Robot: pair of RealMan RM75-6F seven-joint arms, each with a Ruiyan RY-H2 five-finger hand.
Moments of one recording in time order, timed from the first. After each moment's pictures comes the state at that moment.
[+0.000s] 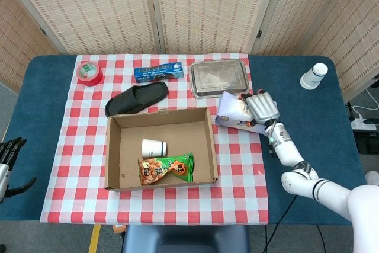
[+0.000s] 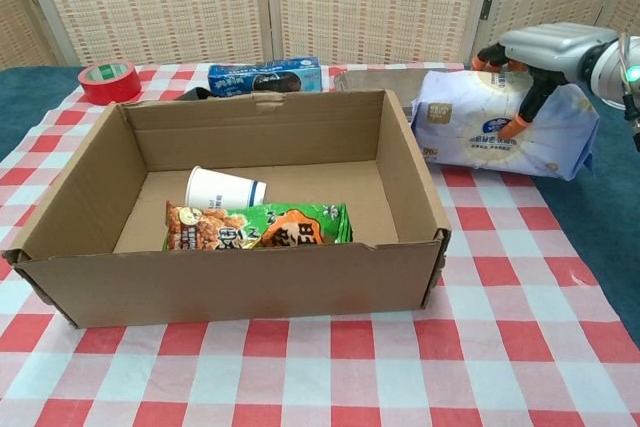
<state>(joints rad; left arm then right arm) -0.12 -1.05 -0.05 -1.49 1.49 1.44 -0.22 0.85 -1.53 0.14 -1.04 -1.08 0.85 -0.18</state>
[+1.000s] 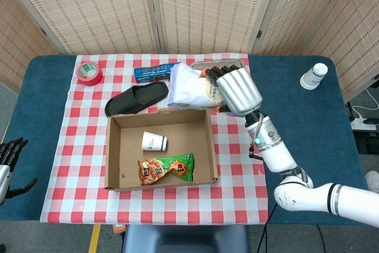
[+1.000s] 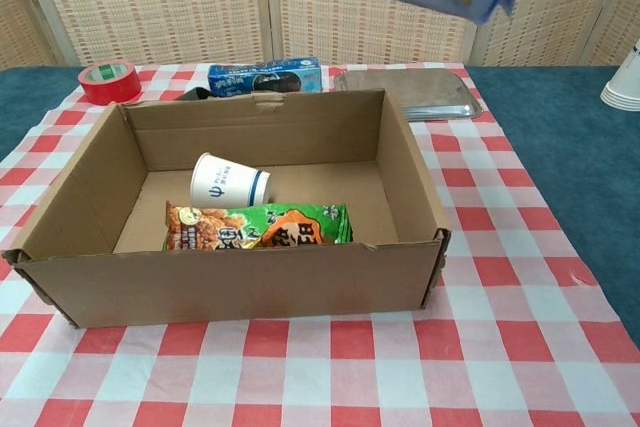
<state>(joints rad) -0.12 -1.05 -0.04 -1.50 1.51 1.45 -0.21 0.91 -1.26 0.39 -1.76 -1.09 1.12 -0.45</state>
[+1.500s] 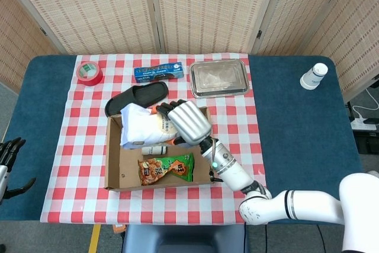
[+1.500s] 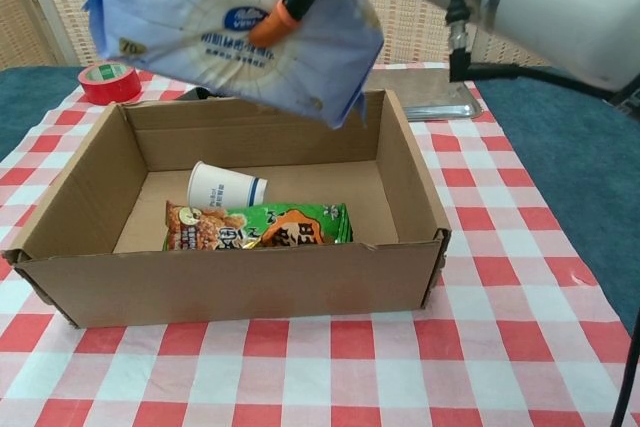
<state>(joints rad) -0.11 -1.05 -0.04 -1.49 1.50 1.46 -0.22 1.01 -1.55 0.35 -1.69 -1.14 1.09 -0.37</state>
